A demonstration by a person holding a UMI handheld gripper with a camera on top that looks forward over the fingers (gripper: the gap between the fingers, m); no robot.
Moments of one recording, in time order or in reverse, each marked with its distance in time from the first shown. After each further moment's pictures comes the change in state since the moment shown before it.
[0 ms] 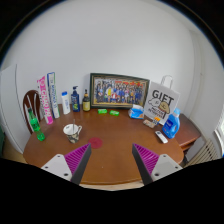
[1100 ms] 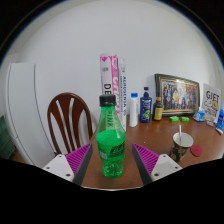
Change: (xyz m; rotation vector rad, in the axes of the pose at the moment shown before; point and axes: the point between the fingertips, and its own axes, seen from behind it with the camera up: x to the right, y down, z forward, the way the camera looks) arm -0.496 -0.004 0.184 0.222 -0.240 0.064
